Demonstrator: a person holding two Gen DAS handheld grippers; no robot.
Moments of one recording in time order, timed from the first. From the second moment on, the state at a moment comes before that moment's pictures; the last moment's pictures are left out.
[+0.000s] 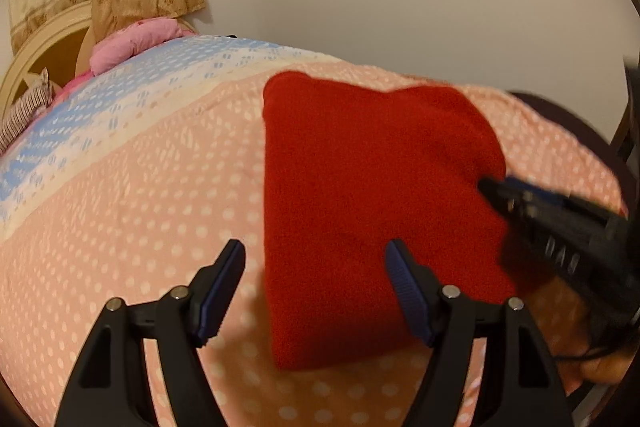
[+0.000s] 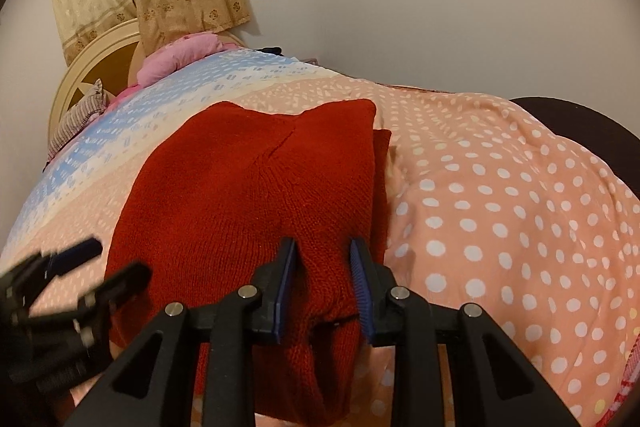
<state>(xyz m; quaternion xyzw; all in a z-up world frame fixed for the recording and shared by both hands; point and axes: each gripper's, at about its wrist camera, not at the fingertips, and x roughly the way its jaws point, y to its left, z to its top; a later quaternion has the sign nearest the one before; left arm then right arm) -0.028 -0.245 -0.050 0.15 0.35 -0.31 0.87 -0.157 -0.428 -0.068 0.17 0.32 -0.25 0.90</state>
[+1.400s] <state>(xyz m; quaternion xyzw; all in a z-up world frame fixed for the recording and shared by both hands) -0.139 -0.136 -0.020 0.23 0.36 -0.28 0.86 -0.243 -0.279 -0.034 0.17 0.45 -0.19 0.86</state>
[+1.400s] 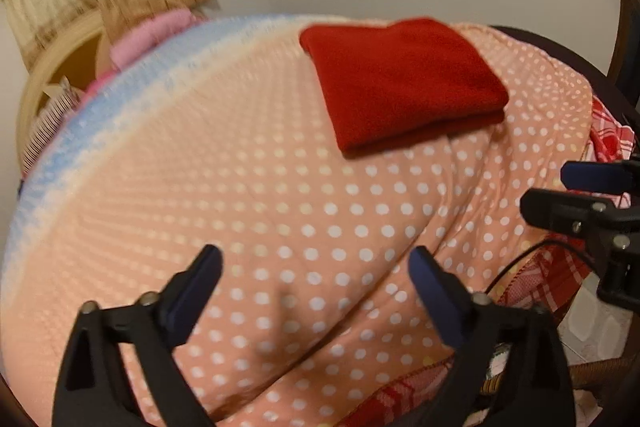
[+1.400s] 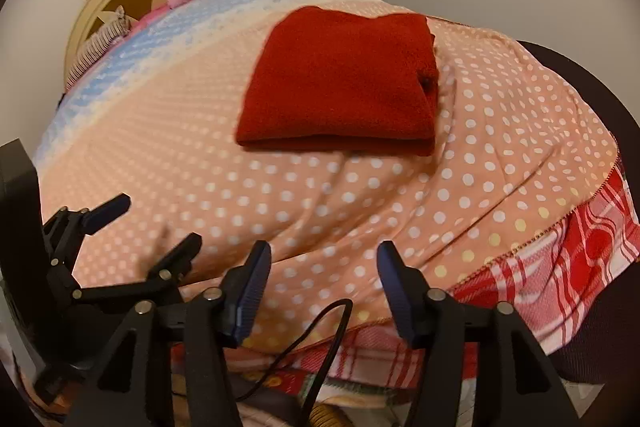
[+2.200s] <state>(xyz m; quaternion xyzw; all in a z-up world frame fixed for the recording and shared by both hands) -0.154 -0.131 0.114 0.07 0.20 -0.28 0.94 -0.327 -0.260 0.109 0.05 0.14 -0.32 0.93</state>
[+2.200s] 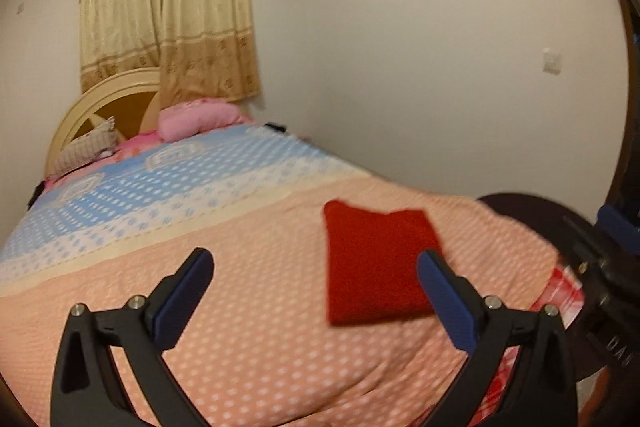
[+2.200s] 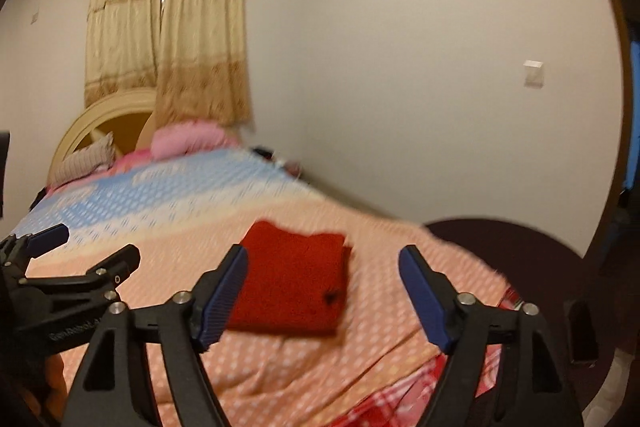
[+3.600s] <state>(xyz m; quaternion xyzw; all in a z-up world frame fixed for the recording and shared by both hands) -0.160 -0.136 0.096 0.09 0.19 -0.27 0.94 -0.327 -0.270 0.101 0.06 0.14 -0.32 0.94</state>
